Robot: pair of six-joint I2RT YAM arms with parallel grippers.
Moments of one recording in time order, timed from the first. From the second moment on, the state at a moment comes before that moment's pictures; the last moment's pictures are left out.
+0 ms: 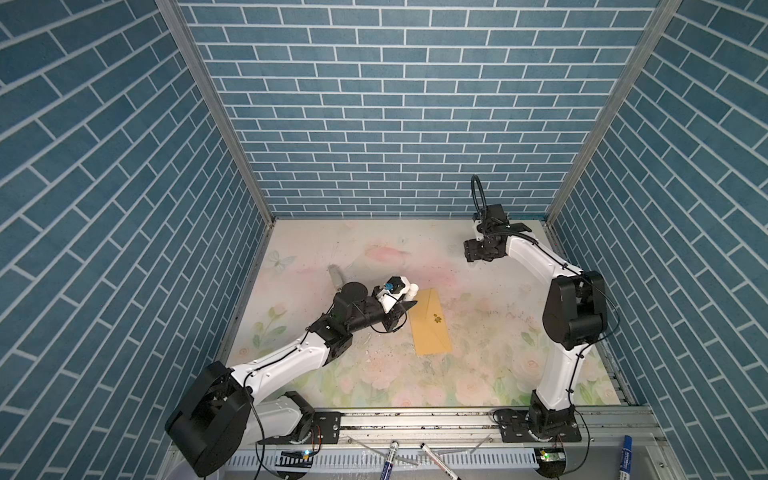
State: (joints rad) left arm -0.67 1.21 0.56 0.40 0.41 0.14; right arm 0.29 1.99 1.67 -0.73 0.04 0.03
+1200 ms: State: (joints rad) left arm -0.67 1.22 0.56 0.44 0.43 0.11; right arm 0.28 2.26 1.81 -0.77 0.08 -0.02
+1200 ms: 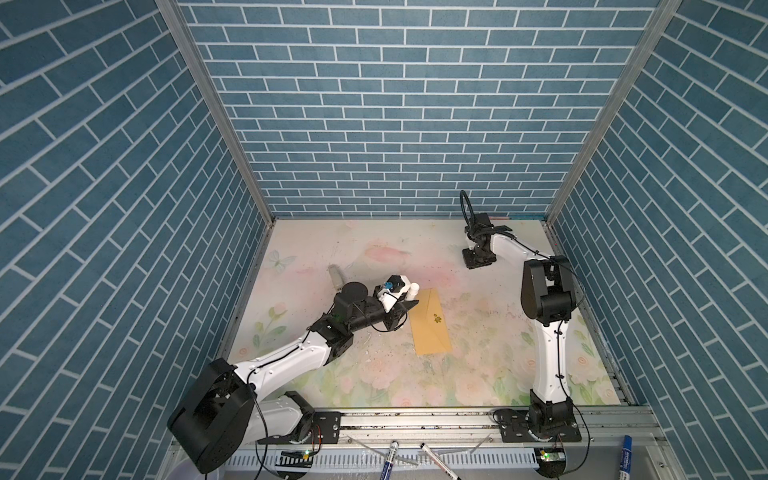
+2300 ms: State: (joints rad) left arm -0.67 1.24 0.56 0.46 0.43 0.09; right arm 0.28 2.27 1.84 -0.76 0.08 -0.02
